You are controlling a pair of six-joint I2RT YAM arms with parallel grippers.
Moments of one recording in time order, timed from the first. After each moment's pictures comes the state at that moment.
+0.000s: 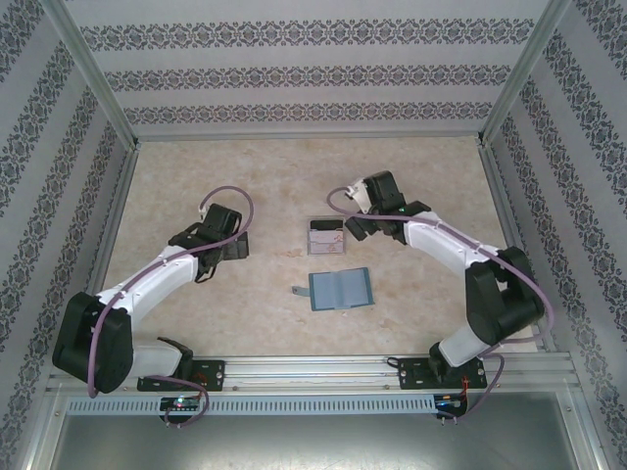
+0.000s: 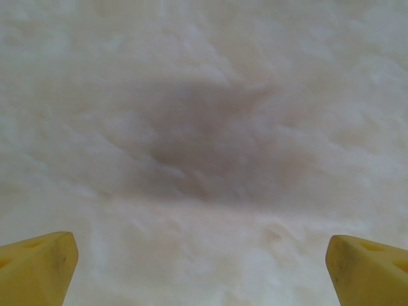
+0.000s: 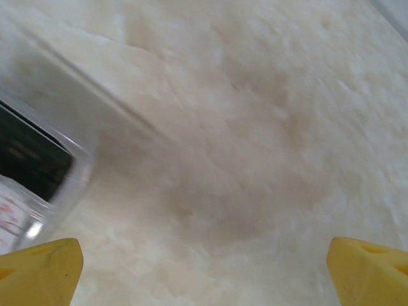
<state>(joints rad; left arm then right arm) -0.35 1.30 0.79 -0.51 -0.39 -0.39 0.41 1.54 0.99 -0.31 0.17 -0.30</state>
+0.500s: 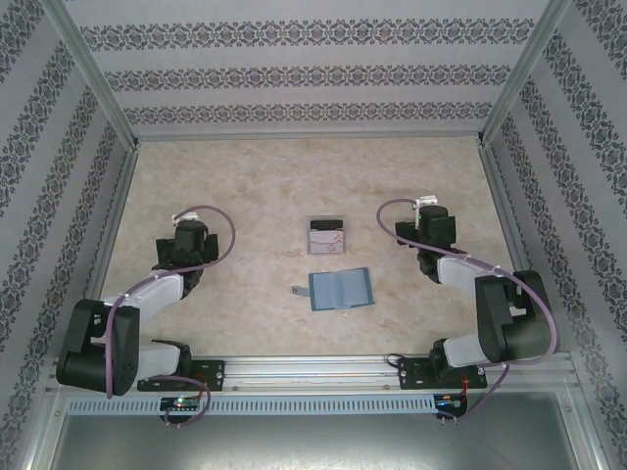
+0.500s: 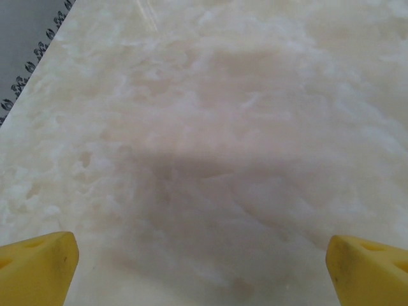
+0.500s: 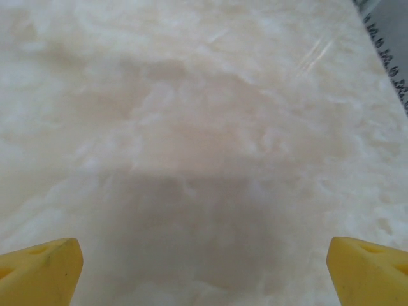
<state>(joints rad) -0.09 1.27 0.42 0.15 -0.42 -0.11 0.09 1.43 0.51 0.32 0.24 -0.06</state>
